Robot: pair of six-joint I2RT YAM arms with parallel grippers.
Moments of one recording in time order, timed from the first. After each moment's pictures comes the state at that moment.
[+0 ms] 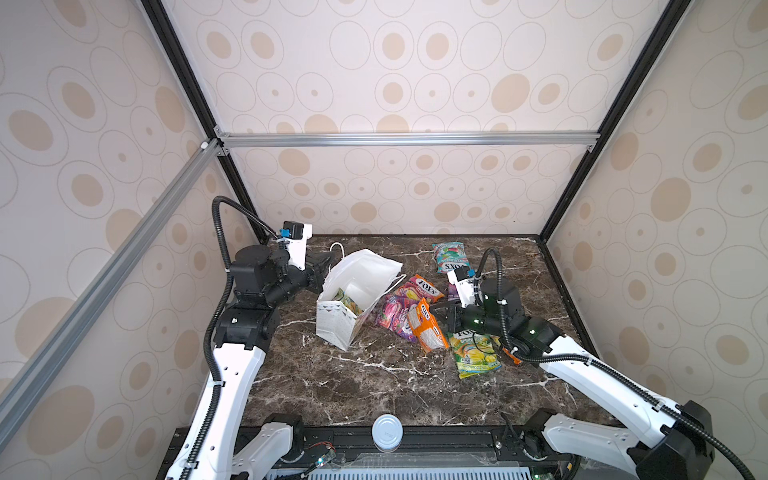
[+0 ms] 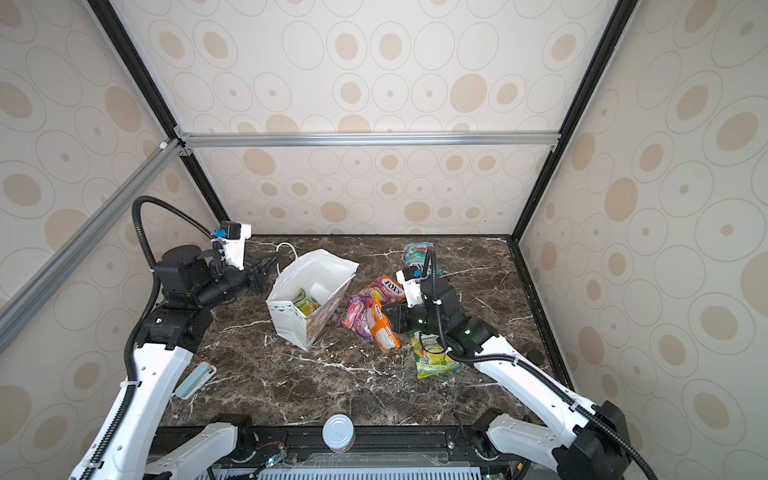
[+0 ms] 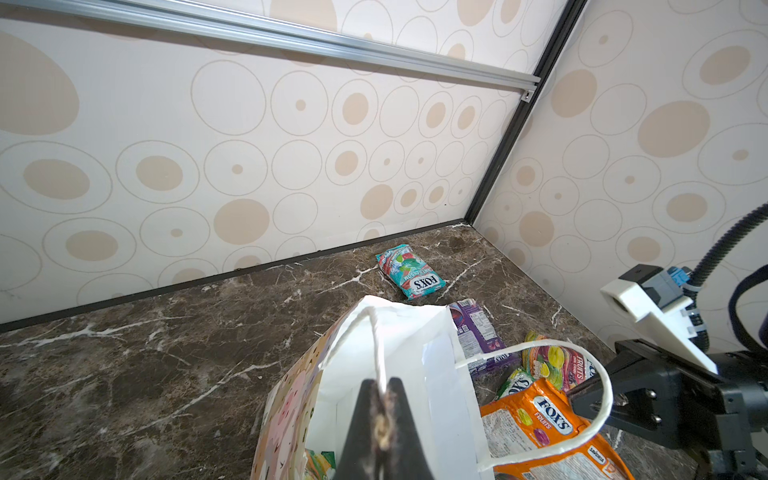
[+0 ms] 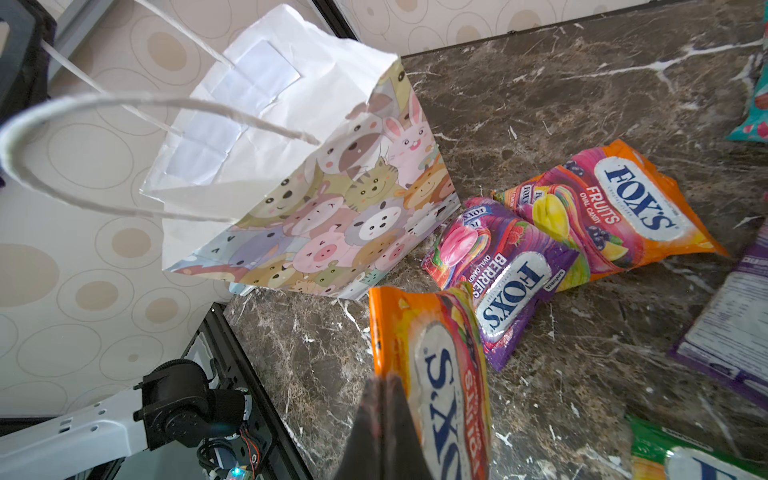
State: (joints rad) left arm -0.08 0.99 1.15 -0.39 0.53 -0.10; right arm 0.63 1.09 0.90 -0.27 -0.31 0.49
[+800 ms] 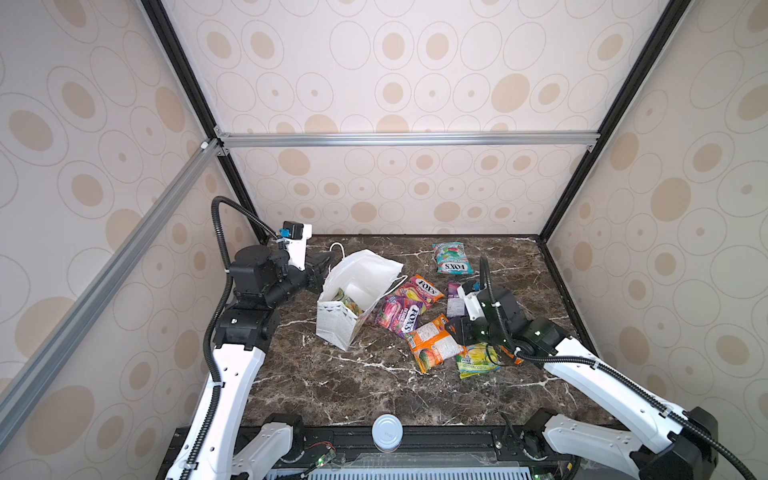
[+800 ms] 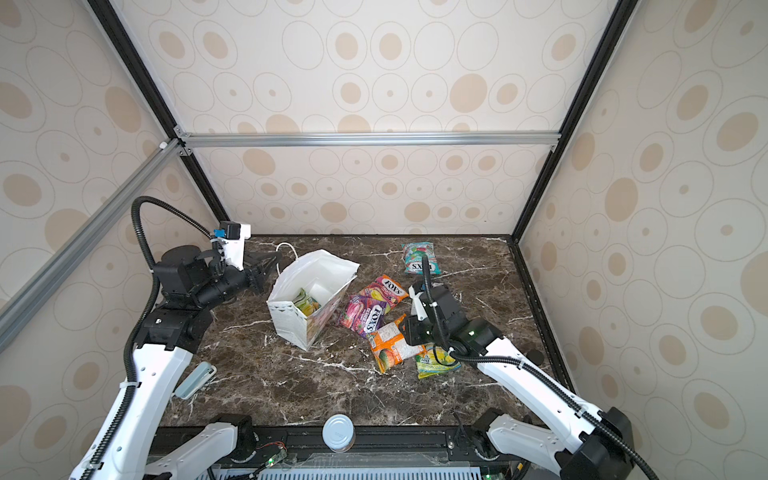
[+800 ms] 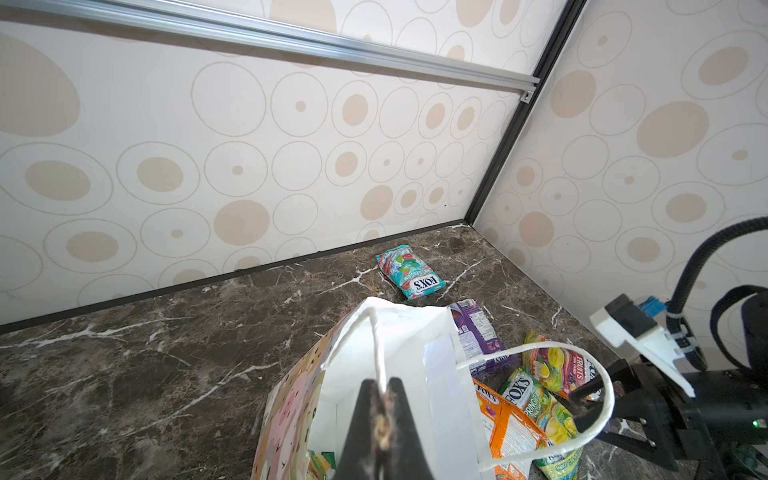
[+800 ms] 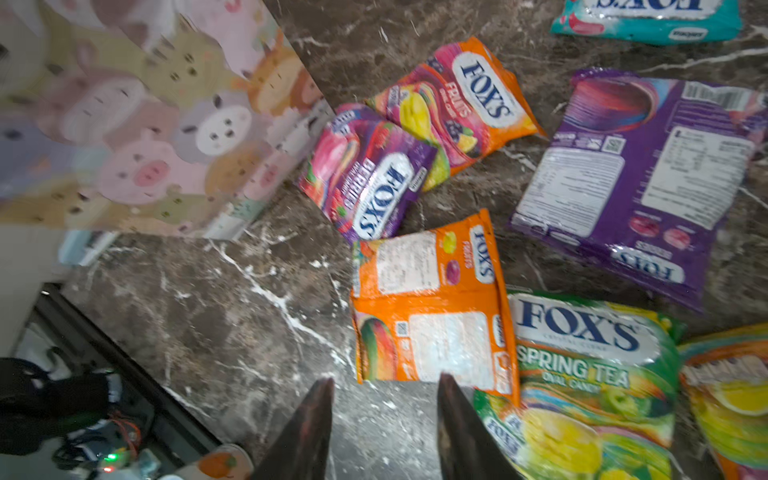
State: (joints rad) left arm -0.08 0.99 1.15 -0.39 0.53 -0.10; right arm 0.63 1.05 0.86 -0.64 -0.06 0.41
